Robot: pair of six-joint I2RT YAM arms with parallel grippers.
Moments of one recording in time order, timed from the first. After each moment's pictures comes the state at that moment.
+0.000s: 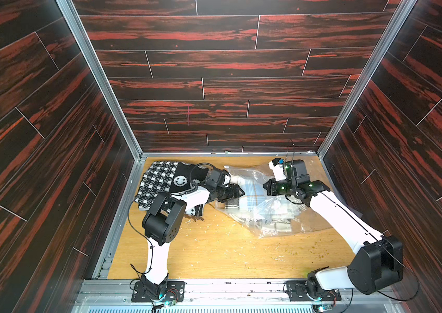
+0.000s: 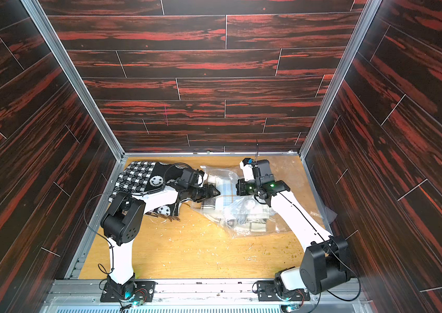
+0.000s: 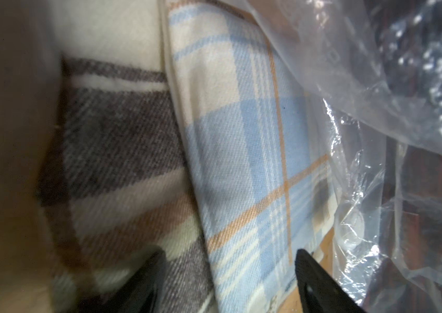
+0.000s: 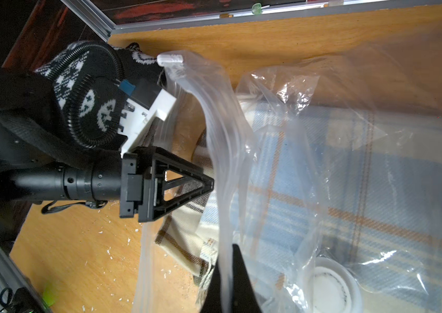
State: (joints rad) left arm -0.54 2.03 1.35 -0.13 0.50 -0.67; right arm 0.36 1.42 1.18 -0.53 -0.29 0.23
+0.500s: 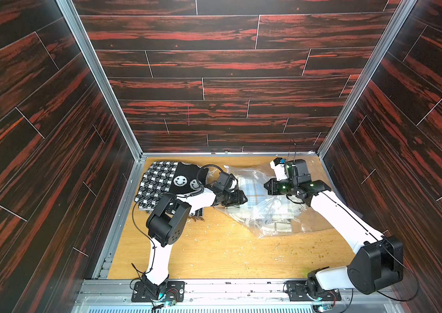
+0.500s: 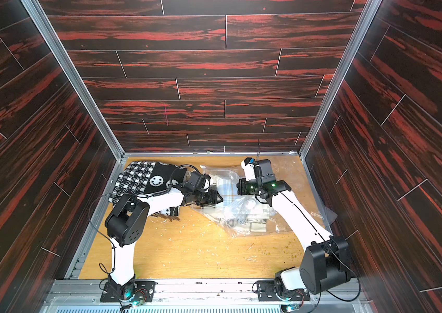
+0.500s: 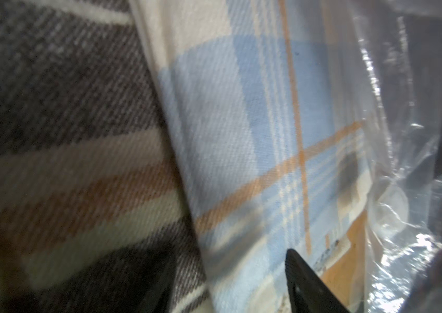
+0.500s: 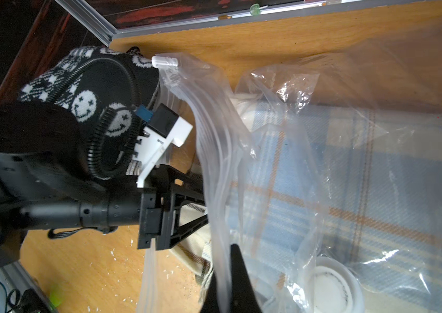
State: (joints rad) left arm -0.60 2.05 1.36 -0.19 0.42 -0.62; right arm 0.35 1.42 1.18 -0.53 -0.31 0.24
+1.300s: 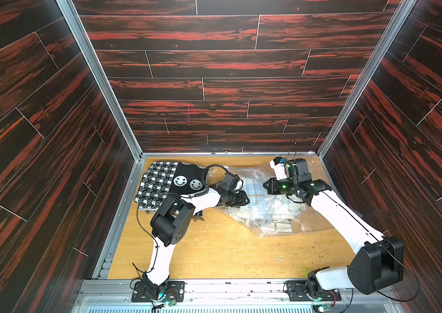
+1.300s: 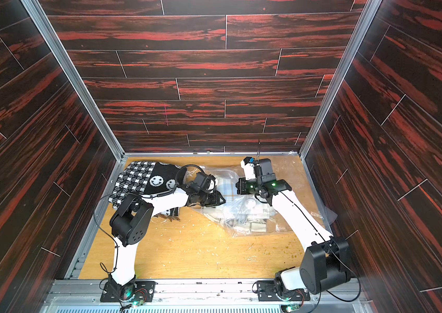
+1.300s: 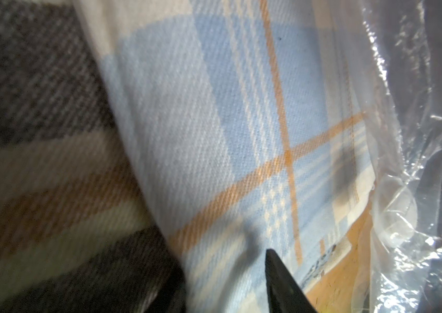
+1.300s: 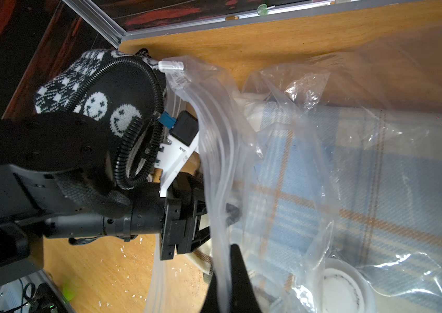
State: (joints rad) left arm -0.64 2.08 1.43 -0.24 0.40 -0.63; right arm 0.35 1.42 1.20 -0.54 -0.33 0.25
